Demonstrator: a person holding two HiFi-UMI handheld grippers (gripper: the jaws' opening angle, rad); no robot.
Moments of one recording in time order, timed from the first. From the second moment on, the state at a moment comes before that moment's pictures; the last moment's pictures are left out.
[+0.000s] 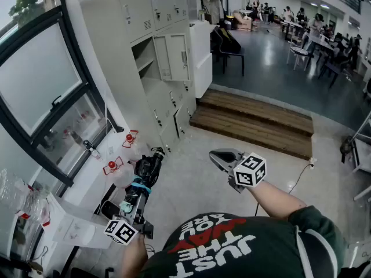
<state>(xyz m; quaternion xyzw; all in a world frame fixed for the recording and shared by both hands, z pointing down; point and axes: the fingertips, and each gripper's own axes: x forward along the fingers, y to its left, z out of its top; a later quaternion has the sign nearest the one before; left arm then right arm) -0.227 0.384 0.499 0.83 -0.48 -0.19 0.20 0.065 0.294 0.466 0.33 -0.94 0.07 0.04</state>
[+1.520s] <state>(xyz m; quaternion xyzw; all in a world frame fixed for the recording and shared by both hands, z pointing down) -0.083 0.342 0.492 0.81 -0.51 -0.22 0.20 0.158 0.246 0.436 0.27 -0.96 0.06 0.03</state>
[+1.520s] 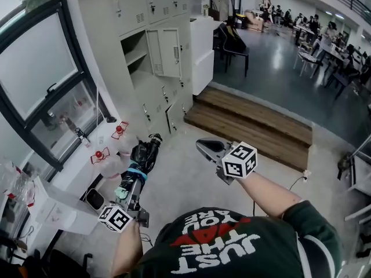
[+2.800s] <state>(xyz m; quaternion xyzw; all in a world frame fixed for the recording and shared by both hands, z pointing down) -0.330 -0.131 0.466 0.86 -0.42 -0.21 0.21 -0.075 -0.191 0.430 0.33 -0.94 0.08 -0.01</state>
